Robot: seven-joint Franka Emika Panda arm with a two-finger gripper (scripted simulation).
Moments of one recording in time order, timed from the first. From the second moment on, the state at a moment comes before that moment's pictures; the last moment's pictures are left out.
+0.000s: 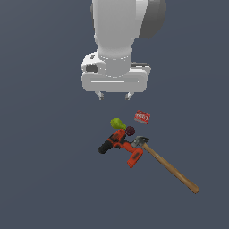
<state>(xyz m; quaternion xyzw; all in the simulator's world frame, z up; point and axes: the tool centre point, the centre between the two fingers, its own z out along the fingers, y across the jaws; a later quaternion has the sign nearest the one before) -0.009 0.001 0.315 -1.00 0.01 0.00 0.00</state>
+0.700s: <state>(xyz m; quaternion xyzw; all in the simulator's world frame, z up) -0.009 -0.023 0.303 -1.00 0.04 0.01 -0.01</state>
